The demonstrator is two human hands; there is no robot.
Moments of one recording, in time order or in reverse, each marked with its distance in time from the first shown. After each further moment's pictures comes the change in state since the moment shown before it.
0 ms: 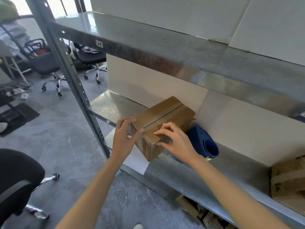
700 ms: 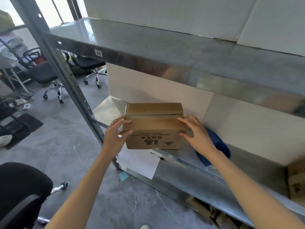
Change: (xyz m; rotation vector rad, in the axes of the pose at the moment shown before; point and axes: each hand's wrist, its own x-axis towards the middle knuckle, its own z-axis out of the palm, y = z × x) left_hand 0.051 -0.027 -0.050 0.007 -0.134 -0.005; right_hand 0.022 0.061 -0.007 0.101 0.039 0.301
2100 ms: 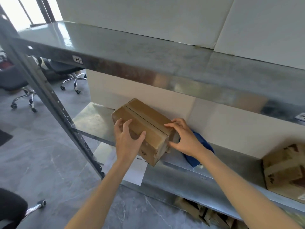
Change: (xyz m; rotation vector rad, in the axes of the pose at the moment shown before) left_hand 0.007 0.042 0.079 0.111 0.066 -0.133; right_hand -0.004 -0.010 -0.014 -0.088 -0.041 -0.007
